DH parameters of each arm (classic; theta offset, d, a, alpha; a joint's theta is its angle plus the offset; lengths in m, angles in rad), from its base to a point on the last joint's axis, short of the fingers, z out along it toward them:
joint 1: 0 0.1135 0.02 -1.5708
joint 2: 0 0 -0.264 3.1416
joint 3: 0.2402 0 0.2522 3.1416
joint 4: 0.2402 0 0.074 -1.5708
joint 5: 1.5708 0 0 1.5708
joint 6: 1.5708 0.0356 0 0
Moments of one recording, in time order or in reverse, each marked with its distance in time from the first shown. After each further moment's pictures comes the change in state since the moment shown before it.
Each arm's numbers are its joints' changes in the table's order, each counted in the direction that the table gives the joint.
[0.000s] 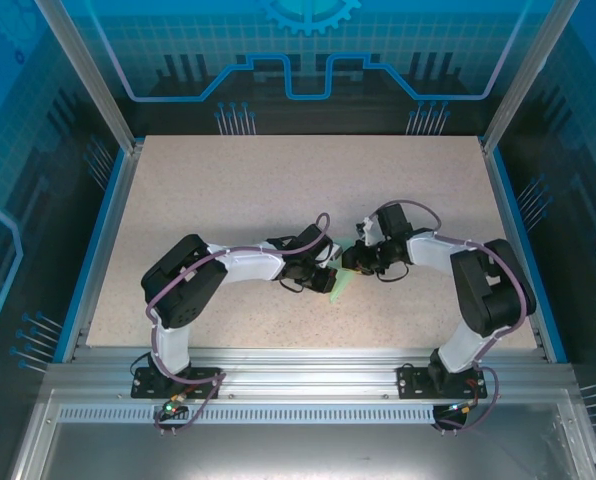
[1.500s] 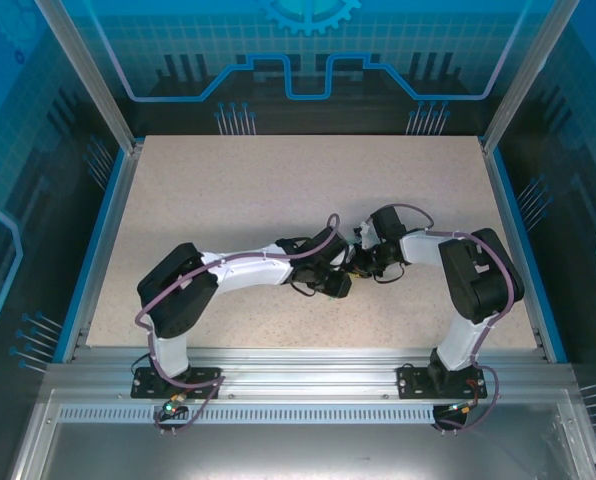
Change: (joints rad) left arm -0.109 -0.048 0.101 0.133 -0.055 -0.125; right arm 0.006 0.083 0.013 -0.020 0.046 -0.003
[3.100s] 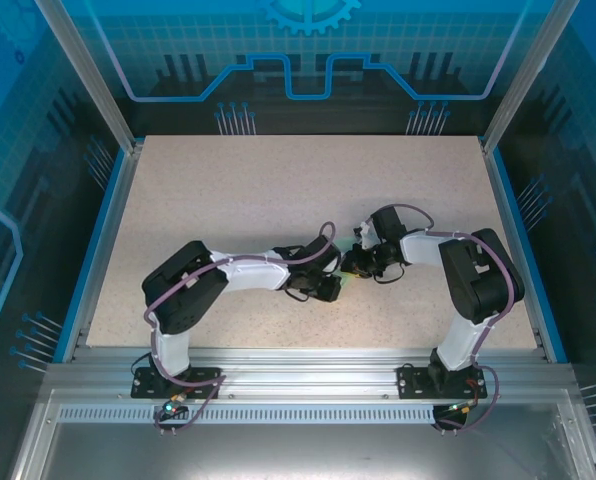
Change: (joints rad) left arm 0.022 0.024 -0.129 -0.130 -0.034 0.008; right arm 0.000 -0.002 -0.005 -0.007 -0.001 0.001
